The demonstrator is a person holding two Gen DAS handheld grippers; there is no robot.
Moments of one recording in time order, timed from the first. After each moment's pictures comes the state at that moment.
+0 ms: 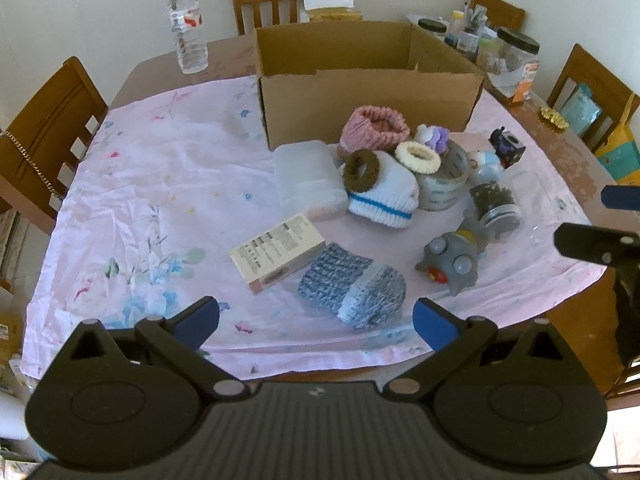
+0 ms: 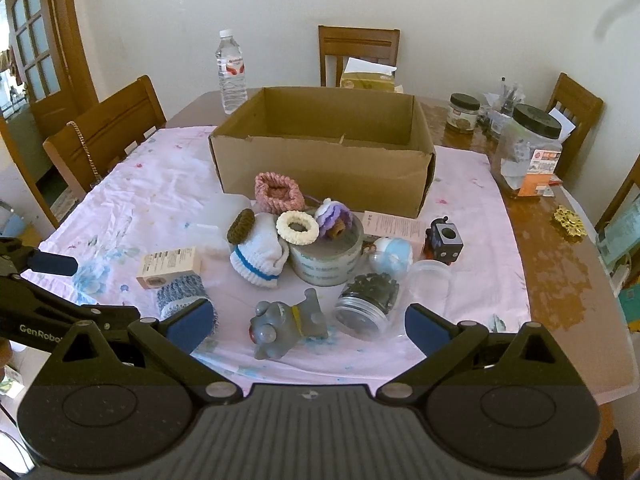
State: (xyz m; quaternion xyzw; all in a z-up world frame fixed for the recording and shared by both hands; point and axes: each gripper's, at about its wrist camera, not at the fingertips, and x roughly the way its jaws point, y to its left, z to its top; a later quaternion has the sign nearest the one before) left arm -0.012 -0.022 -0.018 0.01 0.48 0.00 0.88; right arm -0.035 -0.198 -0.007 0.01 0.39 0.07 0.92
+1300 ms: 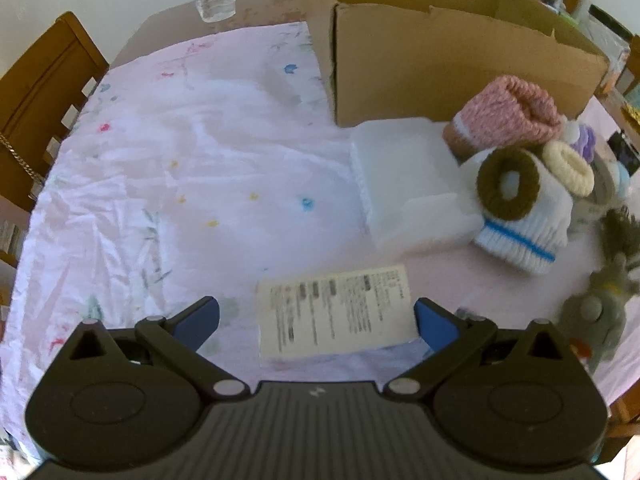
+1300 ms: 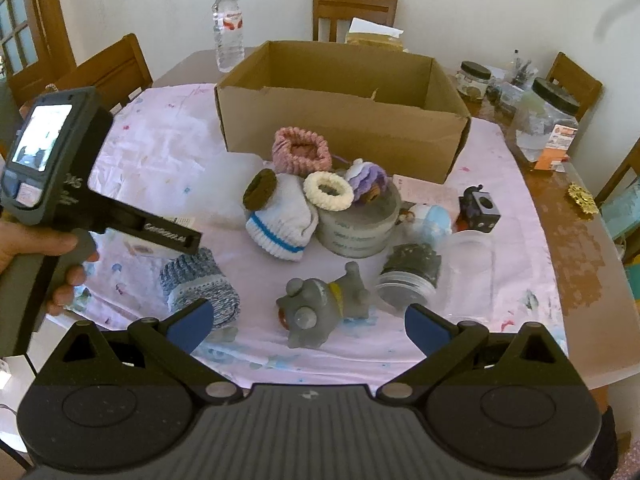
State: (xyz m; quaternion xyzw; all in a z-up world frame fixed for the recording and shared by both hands) left arm 0.085 0.028 -0.096 0.02 0.53 0.03 0.85; right arm -0.009 -0.139 -0.040 -0.01 0.45 0.03 0.89
